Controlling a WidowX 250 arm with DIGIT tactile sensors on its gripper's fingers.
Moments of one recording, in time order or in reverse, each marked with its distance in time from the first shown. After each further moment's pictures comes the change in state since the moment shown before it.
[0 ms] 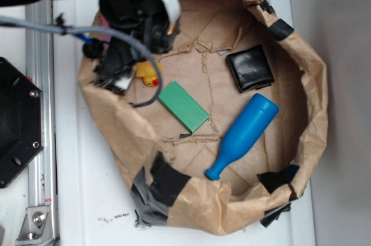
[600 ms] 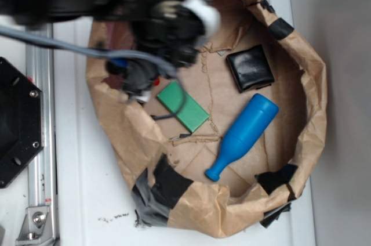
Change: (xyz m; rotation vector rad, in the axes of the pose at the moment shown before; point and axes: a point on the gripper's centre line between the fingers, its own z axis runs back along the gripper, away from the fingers) arm 0.003 -0.007 0.000 0.018 -0.005 0.042
